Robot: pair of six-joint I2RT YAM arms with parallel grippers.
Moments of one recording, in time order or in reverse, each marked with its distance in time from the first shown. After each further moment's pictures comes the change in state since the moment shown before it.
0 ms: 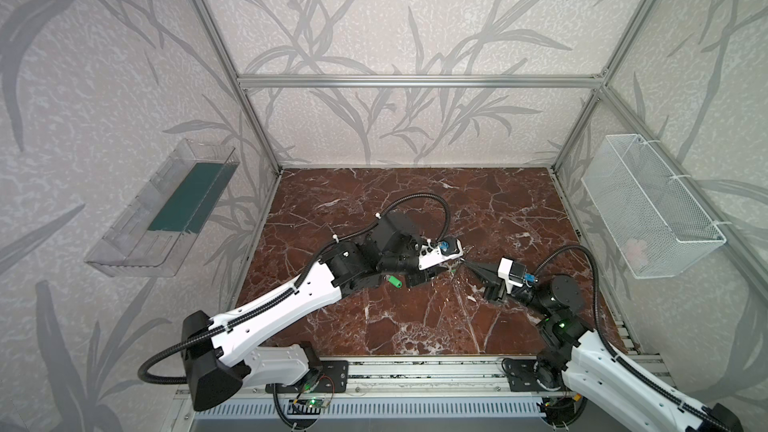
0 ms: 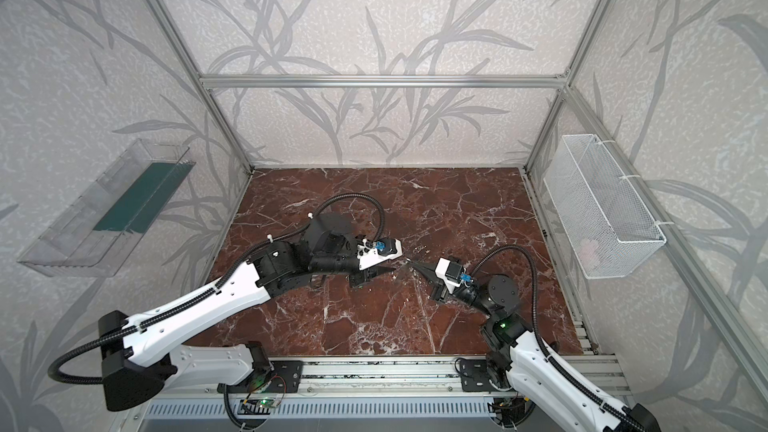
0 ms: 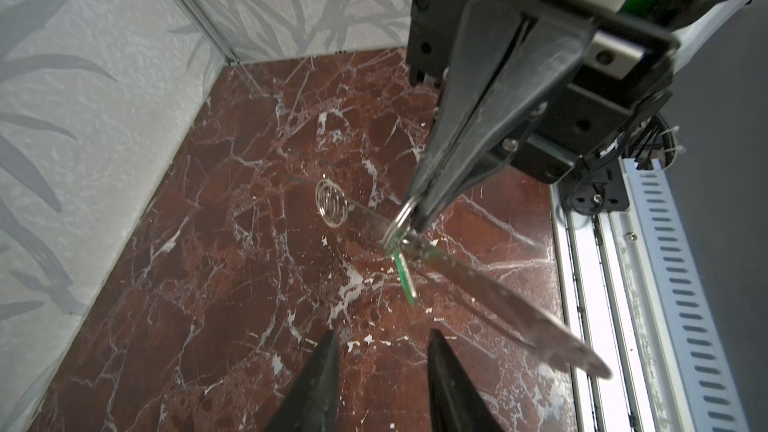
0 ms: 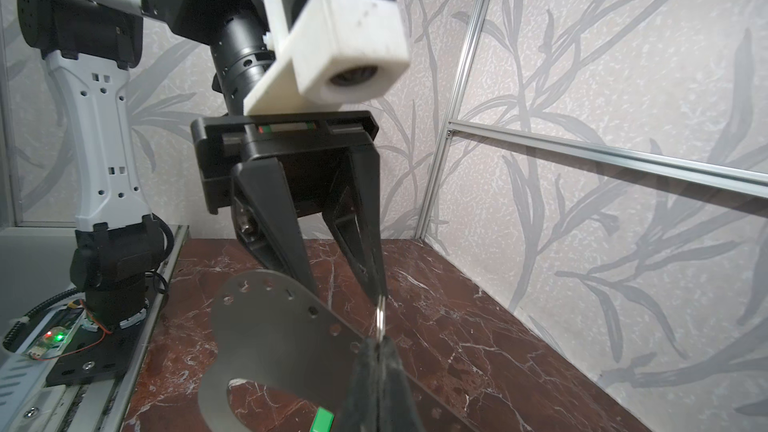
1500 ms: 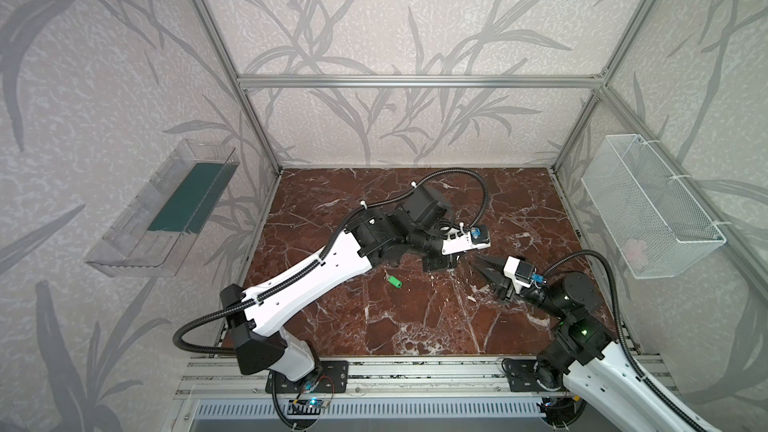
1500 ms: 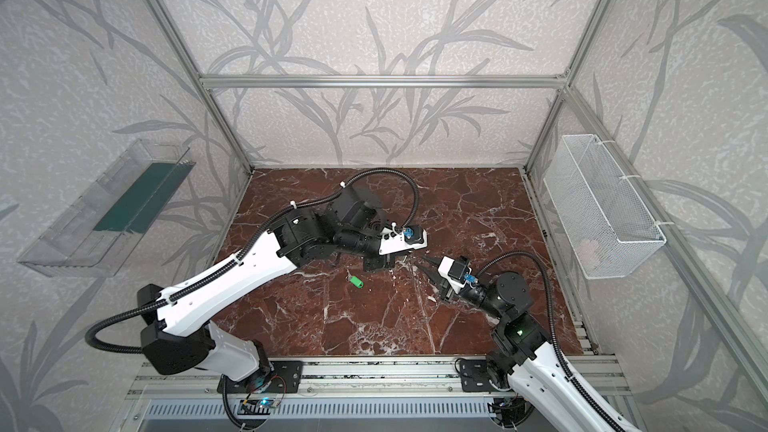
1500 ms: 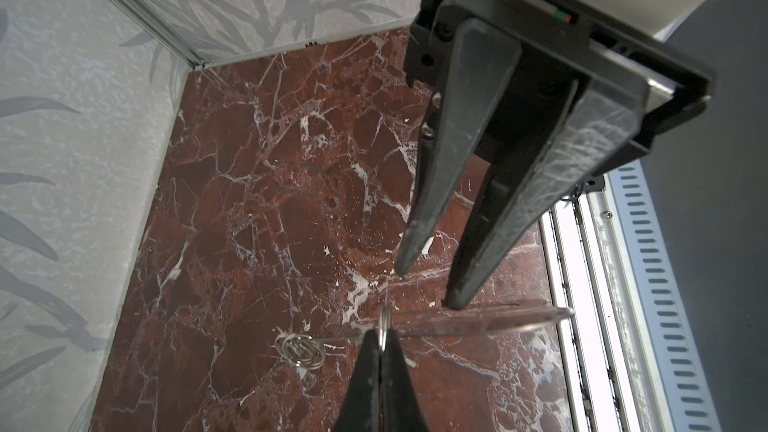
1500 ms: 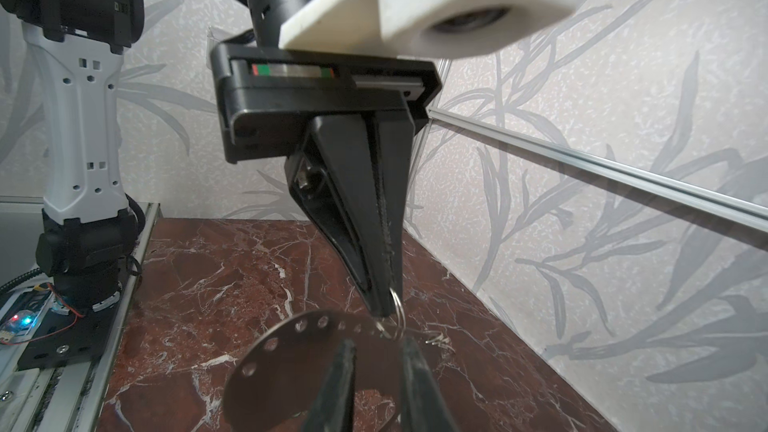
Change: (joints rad) left arm -0.062 0.340 0.586 -0.494 -0.060 0.123; right arm 0.005 -0.152 0.147 -0.419 0.092 -0.119
